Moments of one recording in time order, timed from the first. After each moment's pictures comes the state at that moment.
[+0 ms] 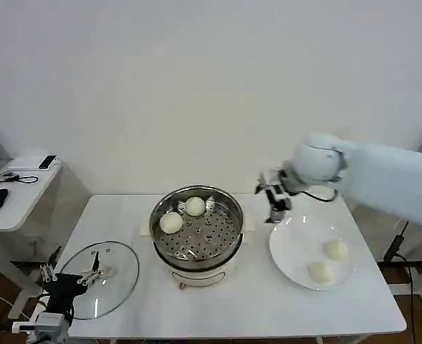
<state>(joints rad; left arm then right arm) 1.70 -1.24 -0.76 -2.16 0.03 0.15 -0.08 0.65 0.68 -1.32 1.70 0.30 -0.45 -0.89</state>
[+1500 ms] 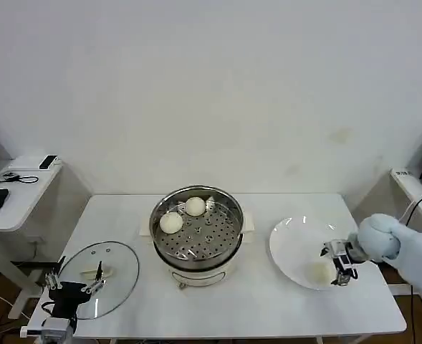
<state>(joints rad) 1.71 -1.27 -0.75 -2.12 0.06 0.16 -0.08 -0.19 0.44 -0.75 1.53 -0.13 -0.27 -0.98</state>
